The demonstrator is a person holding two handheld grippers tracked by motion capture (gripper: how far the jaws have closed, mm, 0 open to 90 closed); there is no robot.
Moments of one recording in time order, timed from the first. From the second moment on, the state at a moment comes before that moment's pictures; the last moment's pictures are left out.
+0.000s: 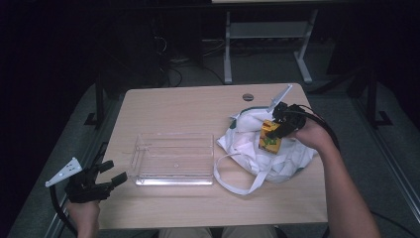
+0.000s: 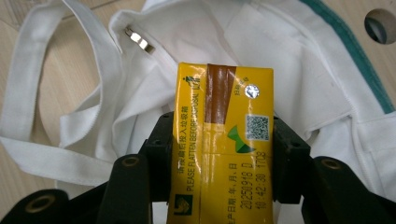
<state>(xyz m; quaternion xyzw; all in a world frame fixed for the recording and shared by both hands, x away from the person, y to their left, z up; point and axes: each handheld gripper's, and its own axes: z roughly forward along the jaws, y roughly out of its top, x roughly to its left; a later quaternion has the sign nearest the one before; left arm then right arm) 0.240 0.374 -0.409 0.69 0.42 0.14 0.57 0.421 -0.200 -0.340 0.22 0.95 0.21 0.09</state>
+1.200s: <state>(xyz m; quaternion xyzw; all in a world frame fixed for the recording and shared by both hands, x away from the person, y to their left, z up) 0.240 0.375 -0.409 0.69 0.42 0.15 0.57 0.384 -0.169 -0.266 0.15 0.95 0.27 0.08</state>
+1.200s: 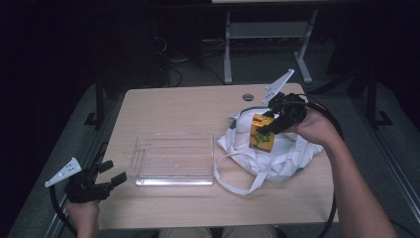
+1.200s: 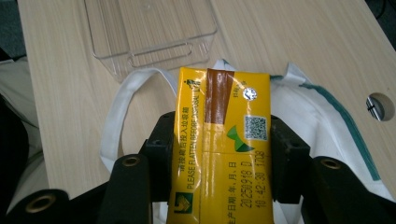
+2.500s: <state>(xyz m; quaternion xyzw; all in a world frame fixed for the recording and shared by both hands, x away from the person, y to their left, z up) 0.241 0.377 -0.409 0.69 0.42 0.15 0.57 0.375 -0.113 -0.247 0.08 0.95 0.29 0.07</state>
